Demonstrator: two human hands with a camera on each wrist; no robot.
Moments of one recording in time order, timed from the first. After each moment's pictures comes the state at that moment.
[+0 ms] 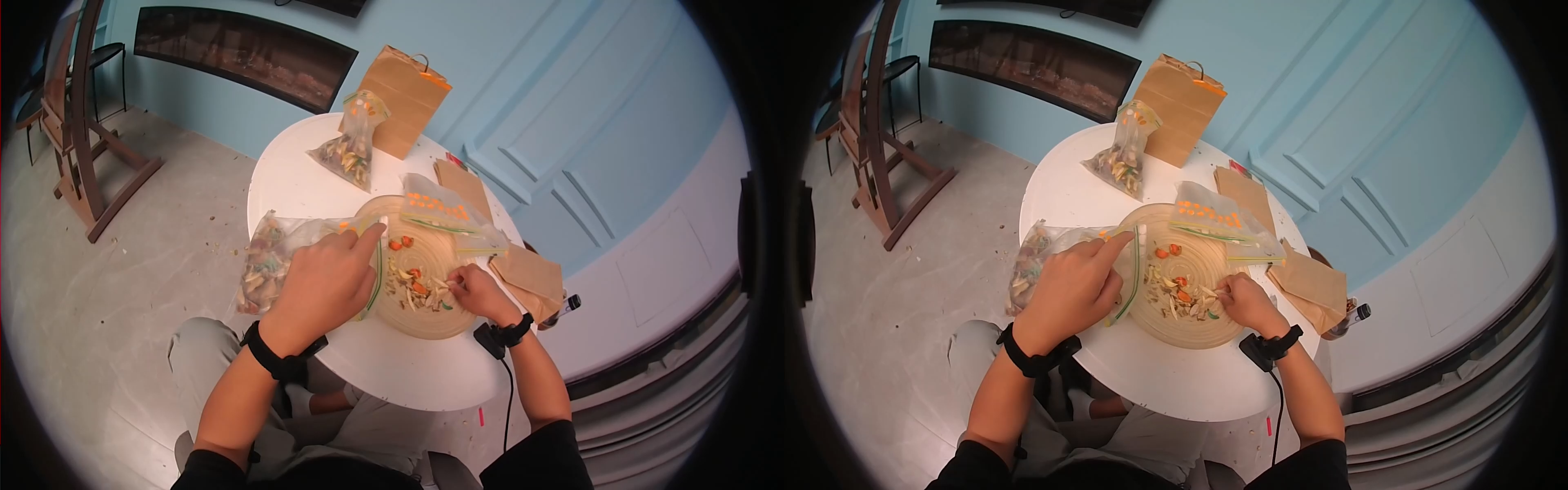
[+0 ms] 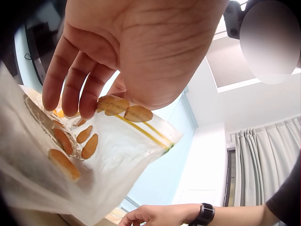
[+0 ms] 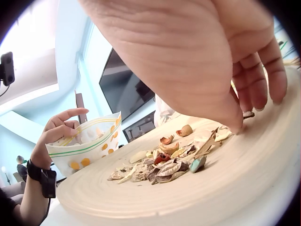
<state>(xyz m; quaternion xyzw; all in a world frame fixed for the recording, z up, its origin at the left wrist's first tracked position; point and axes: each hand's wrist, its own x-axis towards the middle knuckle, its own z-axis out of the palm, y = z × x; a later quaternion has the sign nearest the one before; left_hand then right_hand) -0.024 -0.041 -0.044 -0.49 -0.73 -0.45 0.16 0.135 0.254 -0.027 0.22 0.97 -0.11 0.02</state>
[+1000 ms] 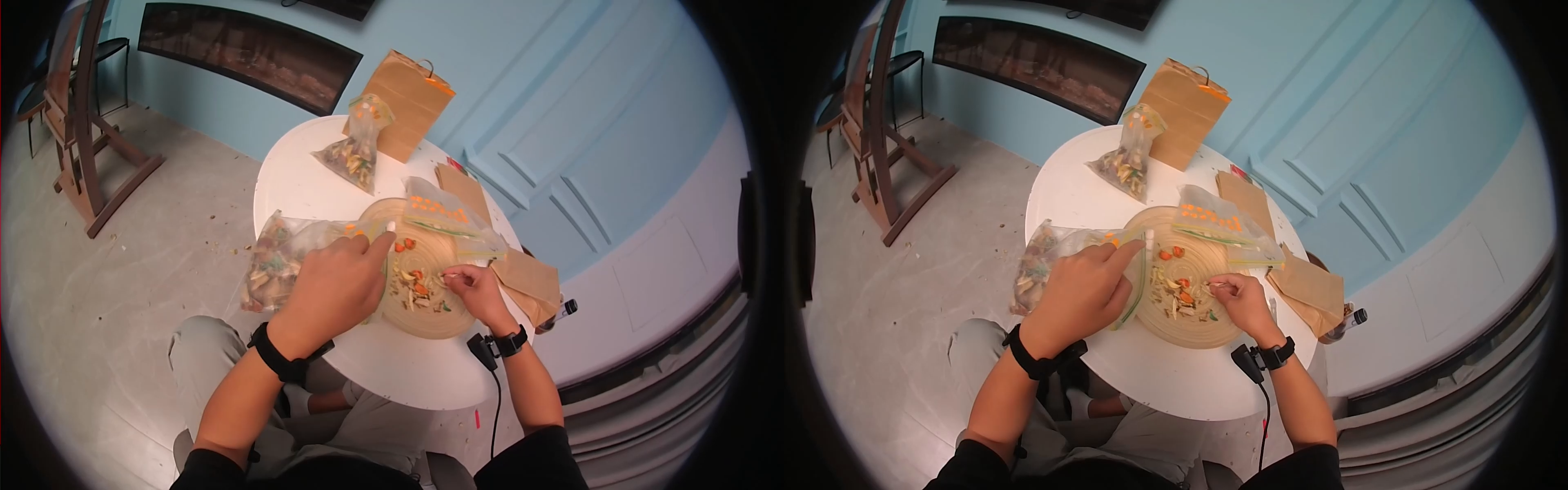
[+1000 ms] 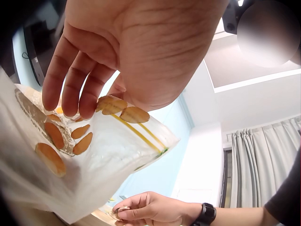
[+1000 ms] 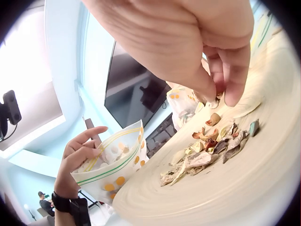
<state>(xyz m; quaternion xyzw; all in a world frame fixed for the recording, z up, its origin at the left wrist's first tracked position) -0.020 -0.044 -0.043 -0.49 -0.73 -0.45 0.17 0.134 0.240 -0.038 0.24 0.91 -0.33 -0.11</state>
